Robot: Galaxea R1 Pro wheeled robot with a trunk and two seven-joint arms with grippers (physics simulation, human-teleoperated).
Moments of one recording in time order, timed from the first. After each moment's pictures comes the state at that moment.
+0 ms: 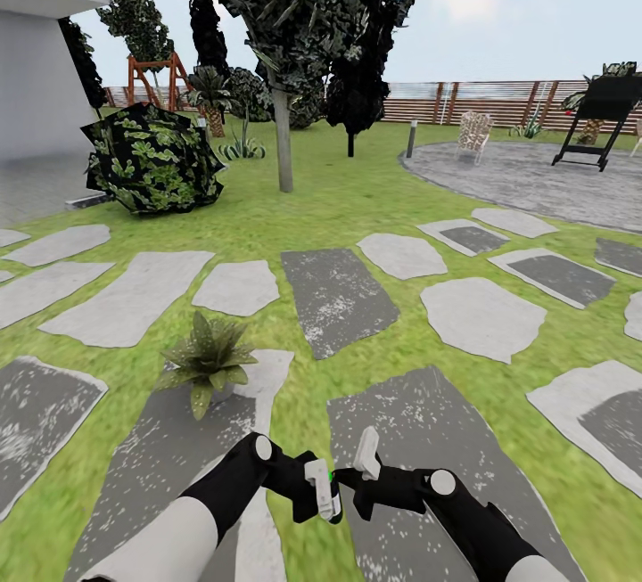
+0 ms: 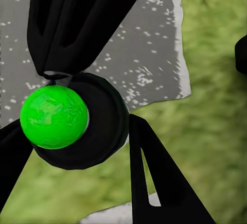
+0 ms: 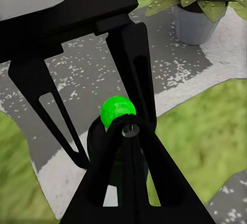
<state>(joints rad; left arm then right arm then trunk) -0.67 -0.17 -0.25 -0.52 -0.79 -0.04 -0.95 -0.49 -0.08 0.43 -0.73 0.10 -0.19 0.78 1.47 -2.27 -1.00</state>
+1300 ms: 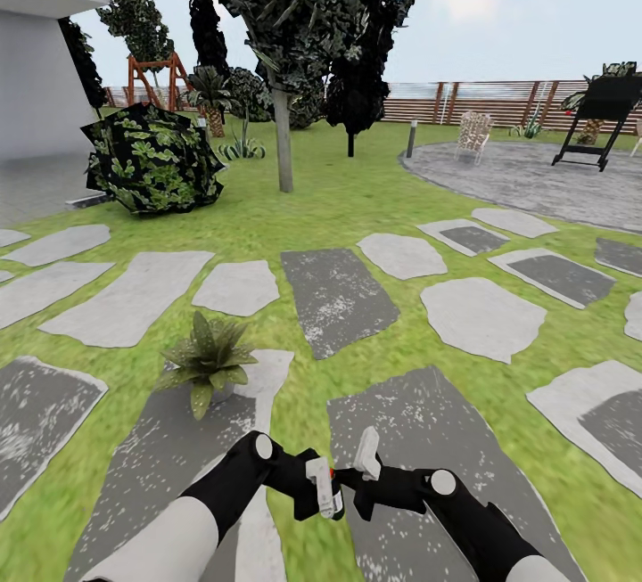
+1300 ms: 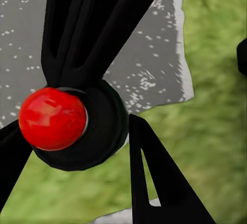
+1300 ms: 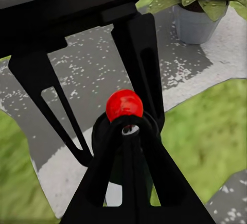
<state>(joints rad) -0.66 -0.17 -0.24 -0.53 -0.80 -0.06 -0.95 -0.49 -0.08 0.43 -0.73 0.10 -0.19 0.78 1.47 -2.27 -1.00</state>
